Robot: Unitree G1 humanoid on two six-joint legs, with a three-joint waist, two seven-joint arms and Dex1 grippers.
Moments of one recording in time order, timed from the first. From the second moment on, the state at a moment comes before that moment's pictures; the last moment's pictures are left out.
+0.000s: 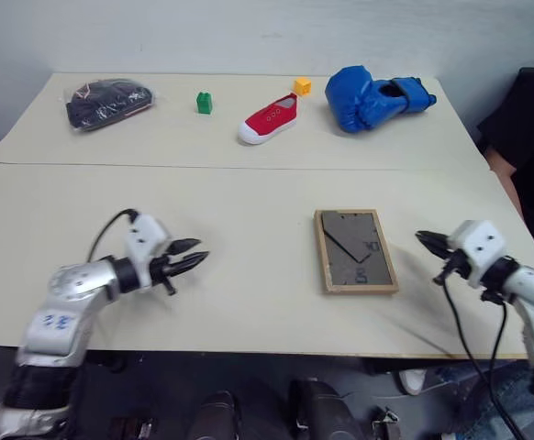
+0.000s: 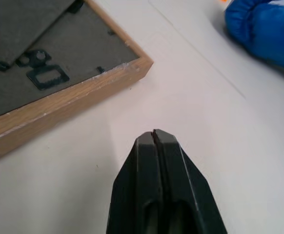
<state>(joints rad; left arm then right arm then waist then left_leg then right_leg) -0.27 0.62 0.01 -0.12 -0.32 0.40 -0.74 -0.25 -0.74 -0.14 0.32 0.11 -0.20 0.80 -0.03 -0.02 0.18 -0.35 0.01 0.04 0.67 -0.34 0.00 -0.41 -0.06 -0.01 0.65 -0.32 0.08</state>
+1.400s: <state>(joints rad) -0.32 0.76 0.21 -0.18 -0.66 1.36 -0.79 -0.28 -0.56 0.19 -0.04 -0.05 0.05 0.83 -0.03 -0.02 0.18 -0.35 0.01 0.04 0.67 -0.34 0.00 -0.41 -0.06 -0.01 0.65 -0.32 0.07</state>
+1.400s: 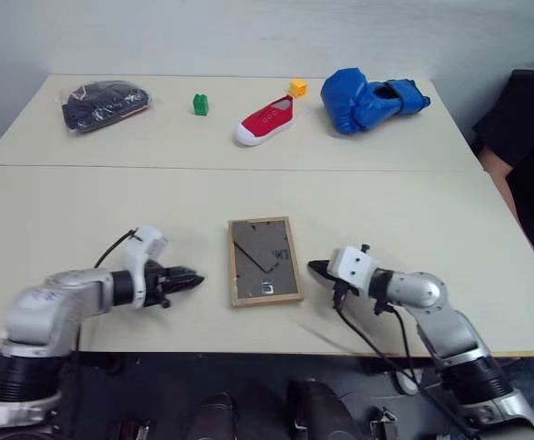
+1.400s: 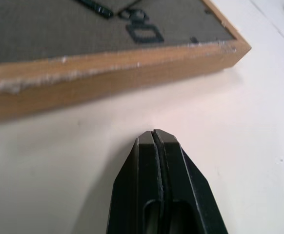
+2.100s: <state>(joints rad) -0.58 0.43 0.27 0.26 -1.40 1.60 0.01 -0.33 -0.51 0.27 -0.03 -0.11 0.04 0.83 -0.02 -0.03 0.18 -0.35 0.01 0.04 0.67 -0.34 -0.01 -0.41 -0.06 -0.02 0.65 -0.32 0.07</state>
